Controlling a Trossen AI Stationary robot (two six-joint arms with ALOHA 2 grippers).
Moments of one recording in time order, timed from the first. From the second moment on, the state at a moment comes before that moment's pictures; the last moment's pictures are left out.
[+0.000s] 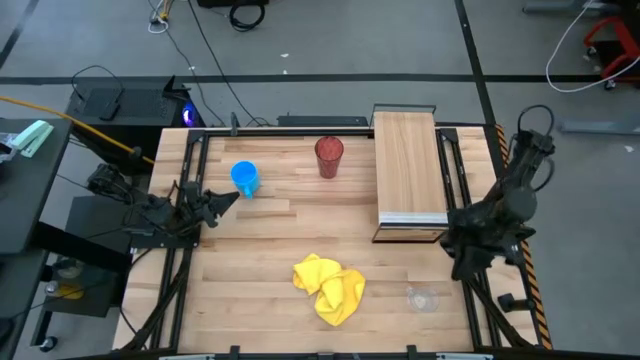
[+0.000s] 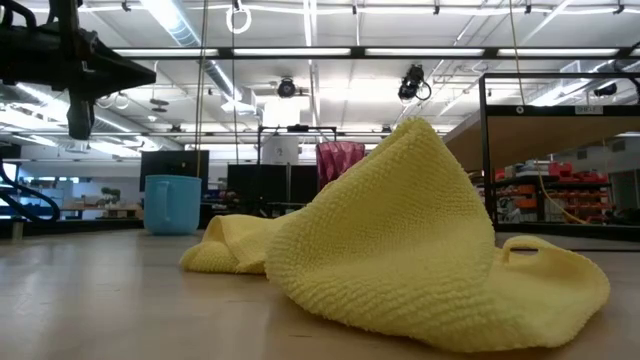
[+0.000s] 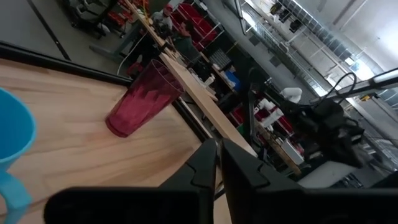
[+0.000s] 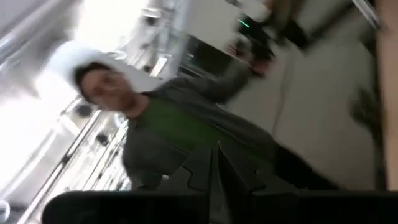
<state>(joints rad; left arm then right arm) -0.55 0.08 0.06 0.13 -1.03 -0.77 0.90 0.53 0.55 -0.01 0.09 1.15</state>
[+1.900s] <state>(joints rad) -0.55 0.09 0.06 0.13 -1.03 -0.80 1.02 0.66 0.55 -0.31 0.37 1.77</state>
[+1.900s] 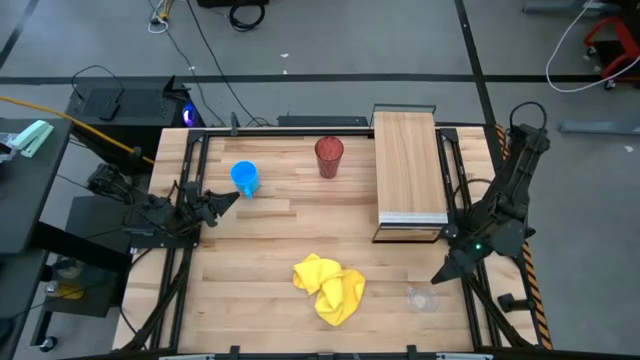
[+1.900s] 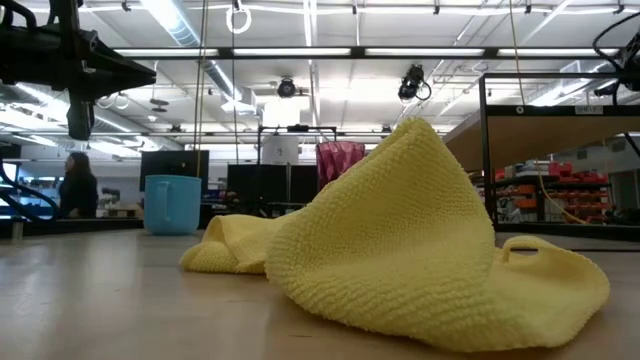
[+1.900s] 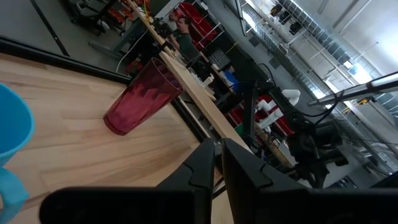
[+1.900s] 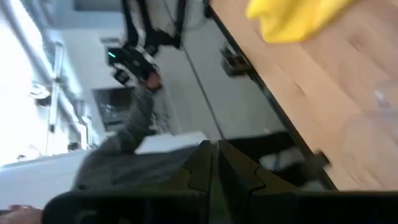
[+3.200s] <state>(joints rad) -0.55 0.09 0.06 0.10 -1.03 -0.80 1.00 1.50 1.25 -1.30 0.11 1.73</state>
